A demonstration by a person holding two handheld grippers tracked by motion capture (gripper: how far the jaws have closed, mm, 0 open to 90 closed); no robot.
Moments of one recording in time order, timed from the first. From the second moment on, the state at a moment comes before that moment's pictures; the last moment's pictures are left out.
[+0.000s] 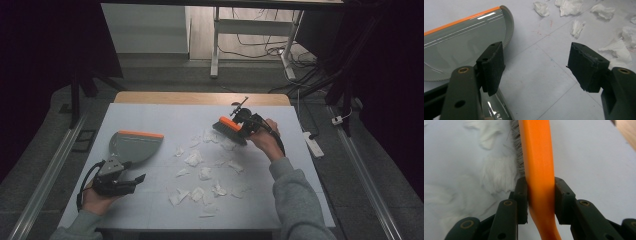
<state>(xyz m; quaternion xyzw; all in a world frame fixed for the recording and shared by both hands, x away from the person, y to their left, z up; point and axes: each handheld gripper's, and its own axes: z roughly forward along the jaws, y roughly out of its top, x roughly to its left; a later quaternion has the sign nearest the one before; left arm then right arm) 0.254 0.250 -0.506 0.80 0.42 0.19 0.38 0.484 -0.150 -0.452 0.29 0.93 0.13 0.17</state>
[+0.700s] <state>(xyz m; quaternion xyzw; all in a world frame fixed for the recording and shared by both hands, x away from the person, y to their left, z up) 0.254 0.248 -0.507 0.80 0.42 0.19 0.38 0.470 -0.148 -0.428 0.27 0.92 0.21 0.19</state>
